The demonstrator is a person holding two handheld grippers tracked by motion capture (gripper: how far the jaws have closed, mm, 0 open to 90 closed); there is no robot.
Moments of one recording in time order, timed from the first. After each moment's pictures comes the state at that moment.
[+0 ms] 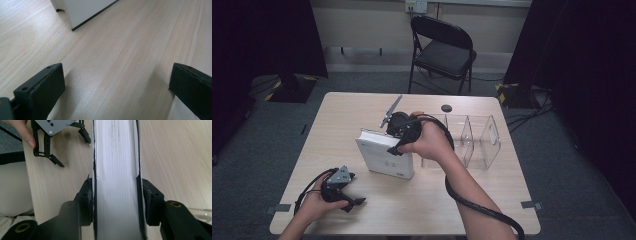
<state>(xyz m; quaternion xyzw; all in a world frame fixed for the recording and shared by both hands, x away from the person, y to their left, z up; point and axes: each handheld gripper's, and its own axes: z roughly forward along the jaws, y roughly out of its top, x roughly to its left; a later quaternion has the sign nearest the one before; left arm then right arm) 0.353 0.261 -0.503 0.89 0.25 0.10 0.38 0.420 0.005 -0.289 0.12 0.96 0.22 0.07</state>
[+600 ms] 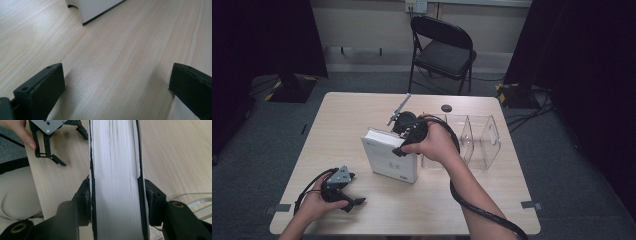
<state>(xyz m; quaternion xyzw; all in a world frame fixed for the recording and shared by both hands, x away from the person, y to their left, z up) 0.353 0.261 -0.503 0.89 0.25 0.10 0.38 0.423 -0.009 -0.292 0.17 0.96 0.23 0.04</state>
